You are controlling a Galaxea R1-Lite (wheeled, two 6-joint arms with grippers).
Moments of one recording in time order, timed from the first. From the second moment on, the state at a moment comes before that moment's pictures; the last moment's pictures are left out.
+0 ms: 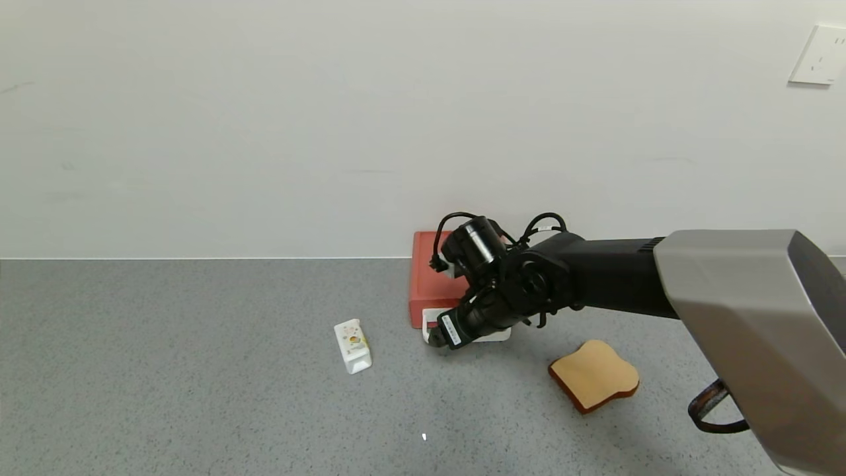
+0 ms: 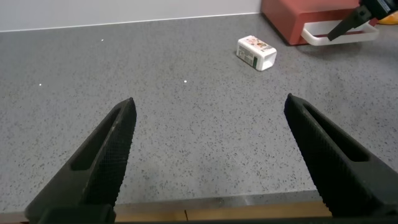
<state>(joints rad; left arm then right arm) 0.00 0.00 -0.01 0.01 -0.02 0.02 0.68 2.40 -1.98 0.48 -0.07 0.12</state>
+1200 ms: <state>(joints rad) 0.00 0.00 -0.01 0.01 0.00 0.02 0.70 2.43 -1.98 0.54 -0.08 0.12</state>
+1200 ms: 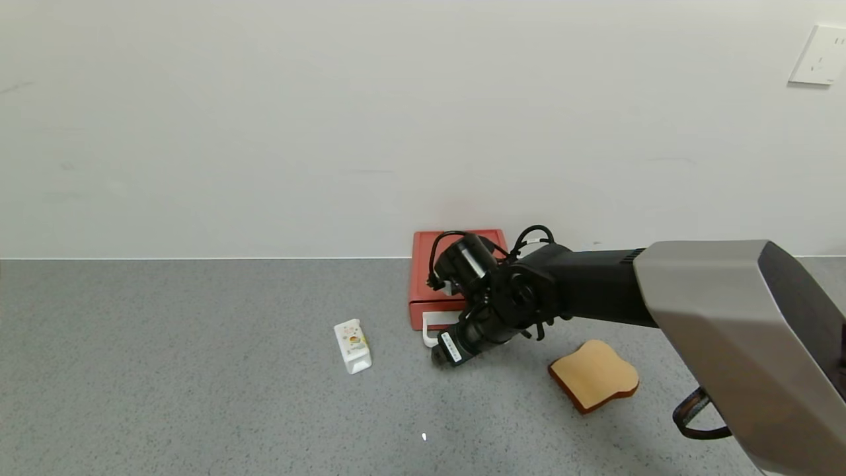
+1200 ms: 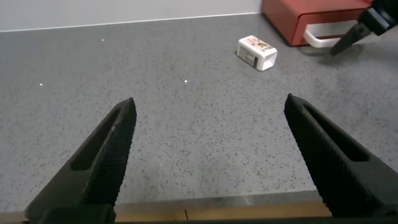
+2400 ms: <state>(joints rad) 0.00 0.00 -0.01 0.01 -0.02 0.02 0.75 2.39 -1.96 0.74 -0.06 0.19</state>
